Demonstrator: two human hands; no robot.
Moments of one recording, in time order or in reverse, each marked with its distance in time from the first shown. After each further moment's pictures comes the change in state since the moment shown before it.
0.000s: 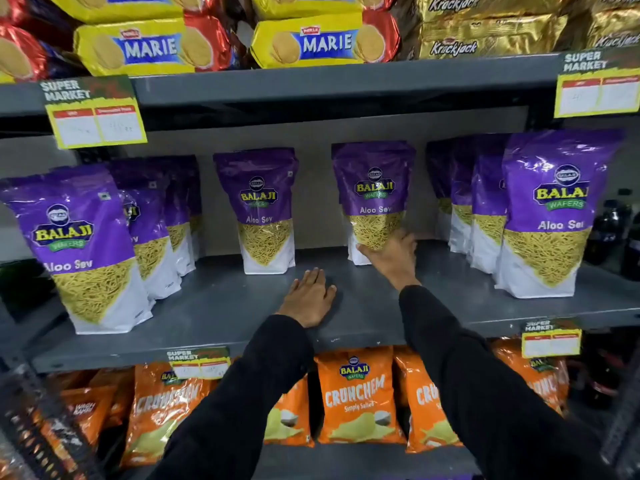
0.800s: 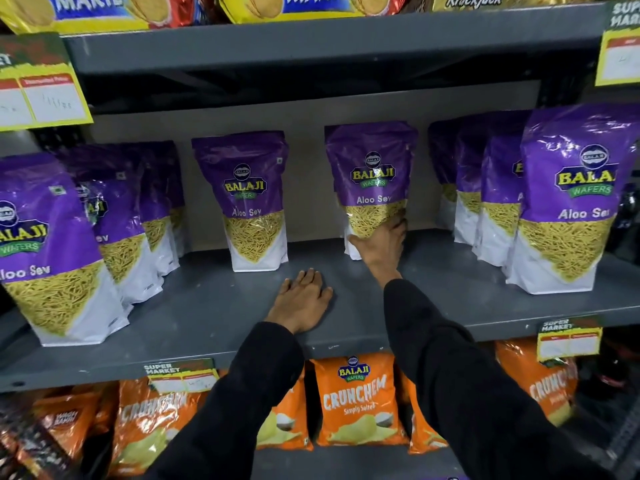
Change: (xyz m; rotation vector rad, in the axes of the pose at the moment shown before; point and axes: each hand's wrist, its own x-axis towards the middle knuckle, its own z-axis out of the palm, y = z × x) left_hand 0.017 -0.014 0.014 0.046 -0.050 -0.001; right_hand 0.024 -0.009 0.044 0.071 0.117 0.122
